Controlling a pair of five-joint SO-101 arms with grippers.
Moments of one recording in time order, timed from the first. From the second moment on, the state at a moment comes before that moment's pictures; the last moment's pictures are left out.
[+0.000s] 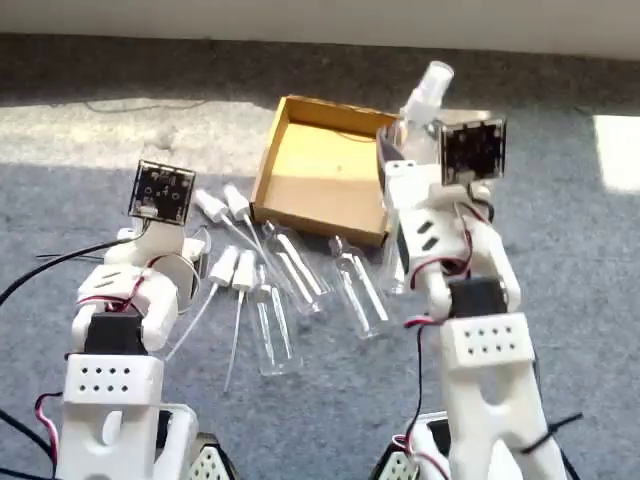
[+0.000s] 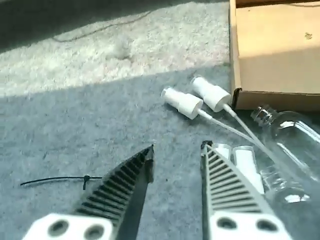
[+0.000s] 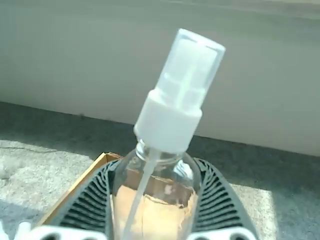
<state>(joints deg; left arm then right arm) -6.9 -61.2 65.5 44.4 -6.1 -11.9 -39.3 41.5 14.2 5.4</state>
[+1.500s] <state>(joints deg) -6.6 -61.3 73.1 33.5 -5.4 -9.1 42.0 -8.2 -20.8 5.4</state>
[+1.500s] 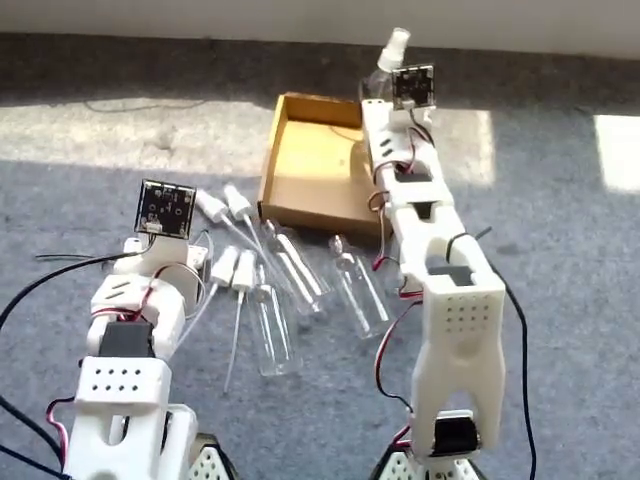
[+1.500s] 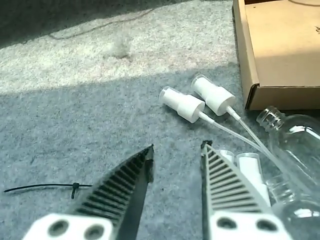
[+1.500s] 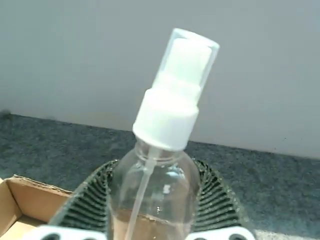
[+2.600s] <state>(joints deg) -6.6 -61.3 73.1 33.5 -5.4 -9.1 42.0 -5.6 -20.9 10.5</state>
